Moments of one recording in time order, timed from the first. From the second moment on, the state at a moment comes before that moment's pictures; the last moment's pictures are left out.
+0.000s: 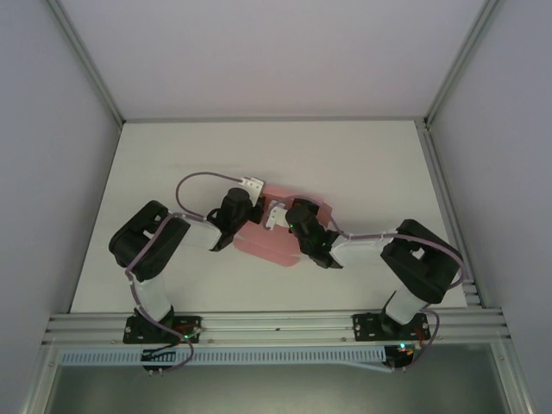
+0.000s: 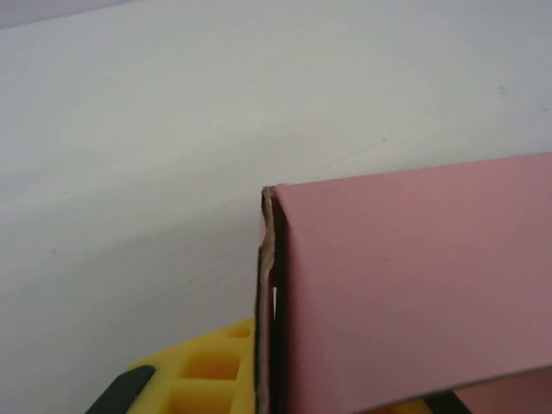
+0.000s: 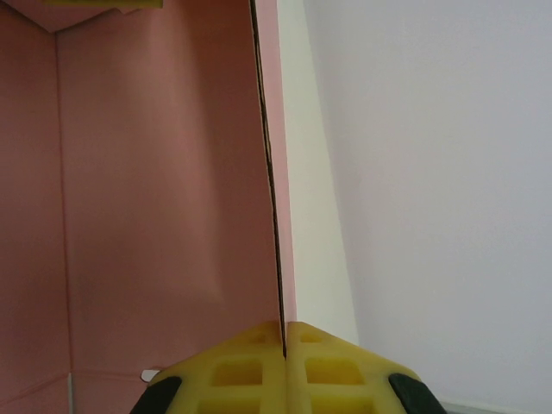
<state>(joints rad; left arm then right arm) -0.68 1.82 0.70 0.67 -0.20 -0.07 0.91 1.61 0.65 0.49 0.68 -0.99</state>
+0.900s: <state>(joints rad) -0.69 1.80 0.69 0.63 -0.32 -0.11 0.92 1.61 0.70 0.38 0.69 -0.93</state>
